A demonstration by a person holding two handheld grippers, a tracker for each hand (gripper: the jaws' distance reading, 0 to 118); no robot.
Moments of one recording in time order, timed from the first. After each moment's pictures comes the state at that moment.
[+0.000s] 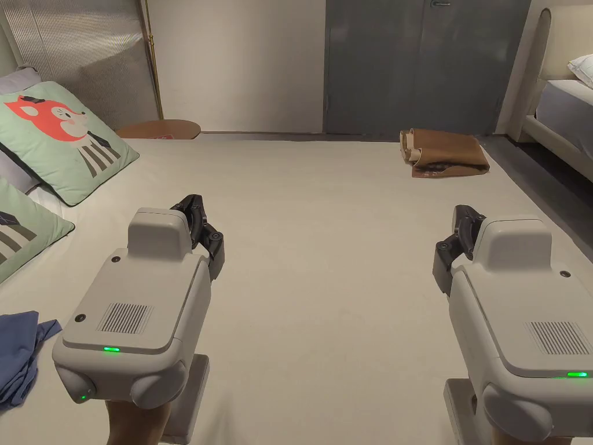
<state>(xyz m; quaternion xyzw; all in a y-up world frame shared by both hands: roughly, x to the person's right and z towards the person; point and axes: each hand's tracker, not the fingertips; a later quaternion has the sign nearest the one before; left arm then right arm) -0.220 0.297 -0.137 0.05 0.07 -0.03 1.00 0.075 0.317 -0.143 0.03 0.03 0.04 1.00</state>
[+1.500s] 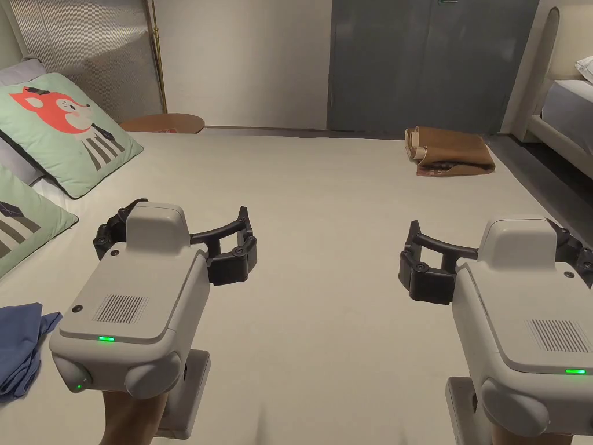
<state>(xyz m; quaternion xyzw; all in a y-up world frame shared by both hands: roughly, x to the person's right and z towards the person) -0.231 0.296 -0.140 0.04 0.07 -0.01 1.00 0.072 0.312 -0.149 0.03 0.02 0.04 1.00</state>
